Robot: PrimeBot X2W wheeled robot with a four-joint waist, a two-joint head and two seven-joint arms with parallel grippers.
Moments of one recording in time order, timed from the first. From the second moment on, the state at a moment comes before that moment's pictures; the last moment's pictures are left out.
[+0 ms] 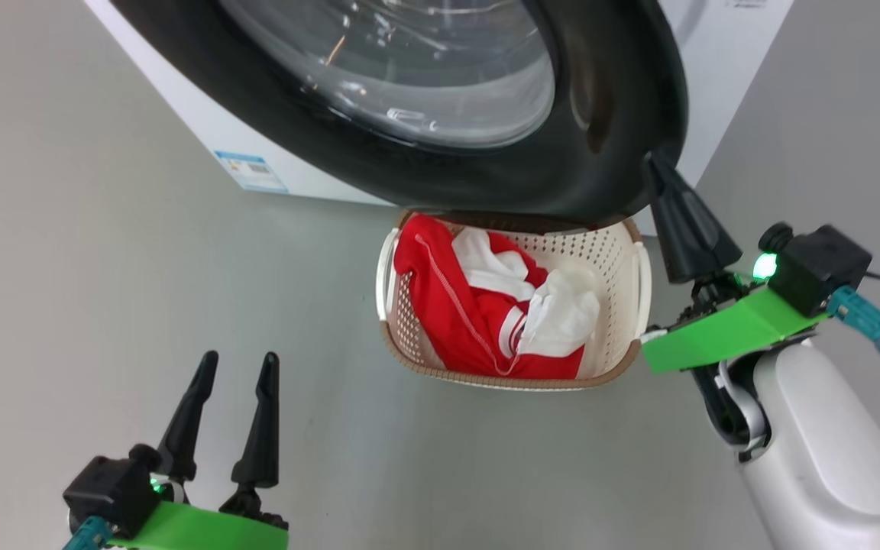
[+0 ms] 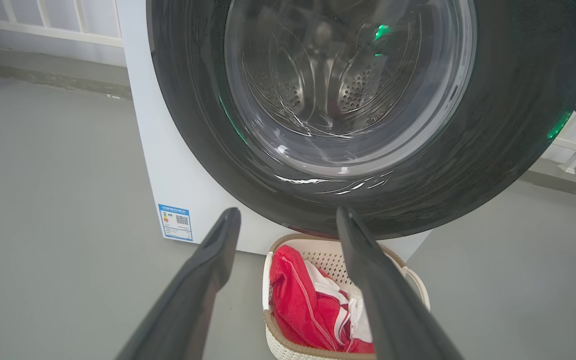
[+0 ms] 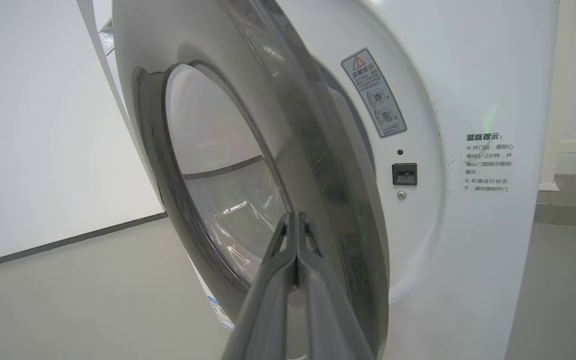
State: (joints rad) left arm -0.10 0.04 -0.06 0.13 -0.35 -0.13 -0.25; right arm -0.45 -0.09 0.18 0.24 0.36 0.12 -0.26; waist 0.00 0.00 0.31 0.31
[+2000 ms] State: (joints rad) left arm -0.28 0.03 -0.11 0.12 -0.43 -0.13 -0.25; right arm -0.63 -0.12 0.13 0.28 0.37 0.13 -0.26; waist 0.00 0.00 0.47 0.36
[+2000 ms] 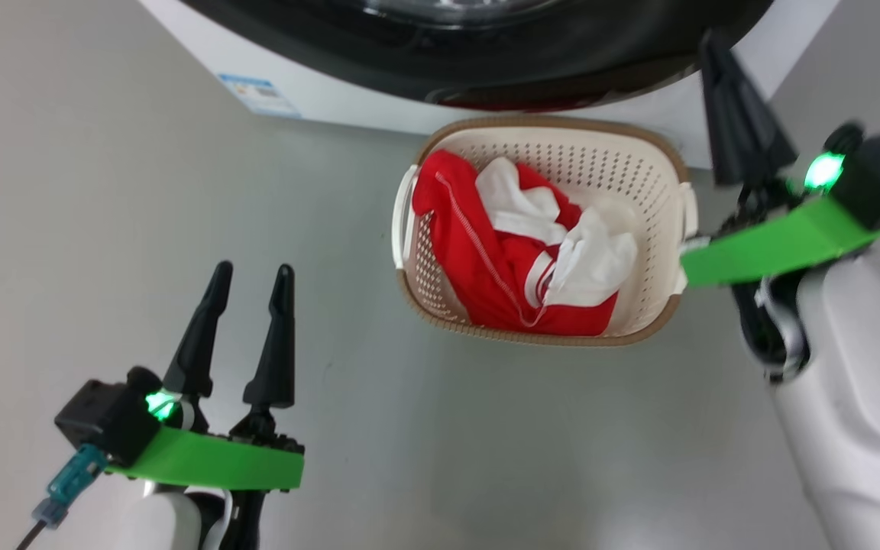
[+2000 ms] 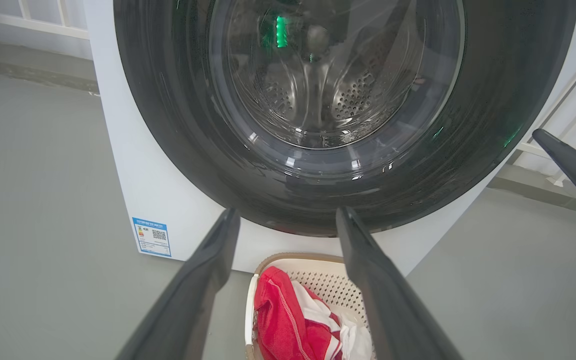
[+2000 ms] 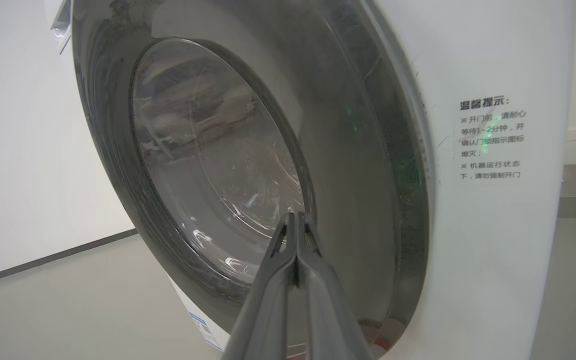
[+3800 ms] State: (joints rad) left arm 0.02 0.15 0.03 0.15 -0.38 -0.13 -0.25; right arm 0.14 -0.04 -0.04 0.11 0.38 0.13 -0.26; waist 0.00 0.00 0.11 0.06
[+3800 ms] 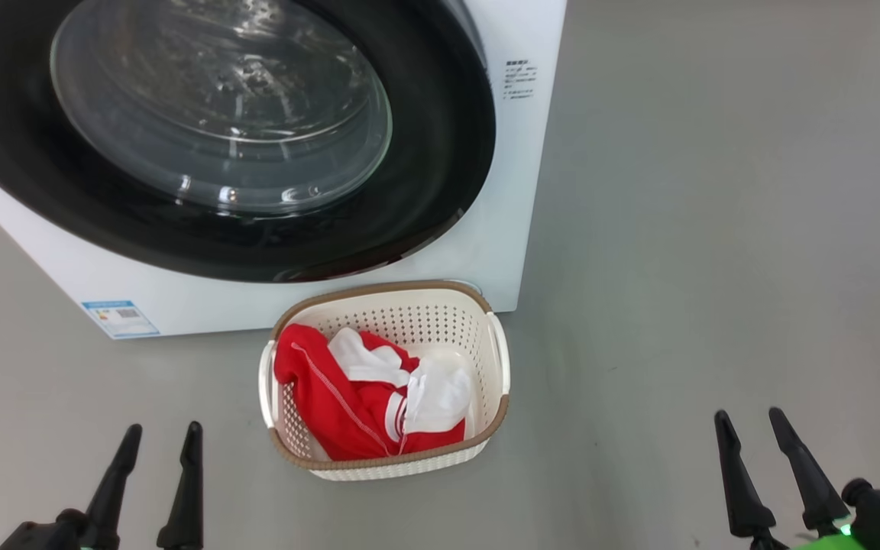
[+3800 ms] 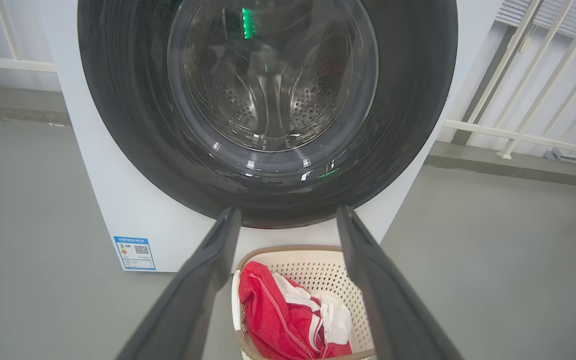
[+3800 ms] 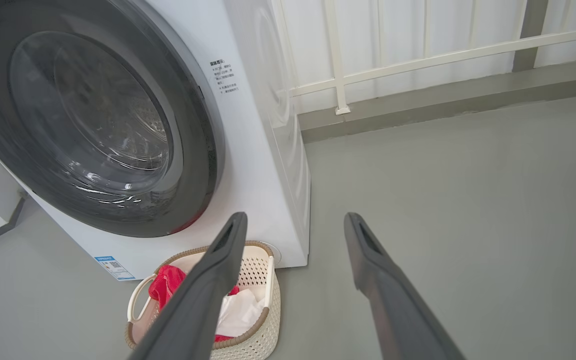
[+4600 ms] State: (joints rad) left arm 0.07 0.15 0.06 0.12 -0.38 -0.13 -0.25; right arm 0.20 -0.04 -0.08 0.10 0.38 0.13 -0.26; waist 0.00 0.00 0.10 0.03
